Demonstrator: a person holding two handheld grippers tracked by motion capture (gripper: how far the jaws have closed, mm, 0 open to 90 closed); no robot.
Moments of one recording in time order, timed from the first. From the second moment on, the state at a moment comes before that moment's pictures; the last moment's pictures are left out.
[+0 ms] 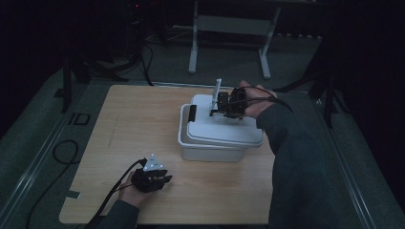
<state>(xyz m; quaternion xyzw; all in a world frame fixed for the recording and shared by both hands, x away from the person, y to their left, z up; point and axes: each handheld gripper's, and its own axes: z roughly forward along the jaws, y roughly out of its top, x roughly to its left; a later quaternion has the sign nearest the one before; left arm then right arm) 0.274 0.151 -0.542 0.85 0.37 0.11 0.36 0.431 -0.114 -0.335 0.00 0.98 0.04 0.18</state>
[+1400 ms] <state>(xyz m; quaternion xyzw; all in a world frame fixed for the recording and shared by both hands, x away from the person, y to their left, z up) 0.275 0.150 -0.543 0.85 0.37 0.10 0.36 0.433 -0.171 -0.331 0.08 0.98 0.04 0.19</state>
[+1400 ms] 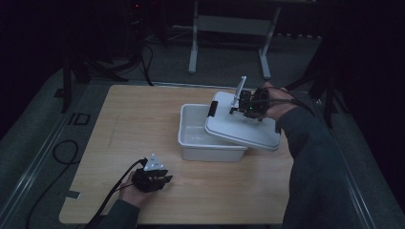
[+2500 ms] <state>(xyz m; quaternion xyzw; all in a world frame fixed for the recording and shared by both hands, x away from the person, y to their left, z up) 0.276 0.149 -0.543 0.85 0.37 0.10 0.36 0.436 -0.209 -0.332 0.13 0.97 0.04 0.19</state>
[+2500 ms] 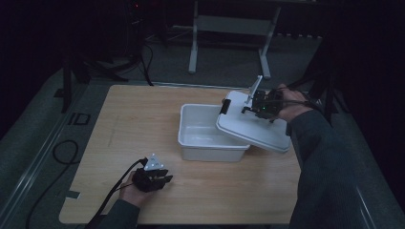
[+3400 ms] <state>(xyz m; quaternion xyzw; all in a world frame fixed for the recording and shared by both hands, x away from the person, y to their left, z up) 0.276 0.149 -0.543 0.85 0.37 0.10 0.36 0.440 -0.232 -0.336 0.18 0.96 0.04 0.20</state>
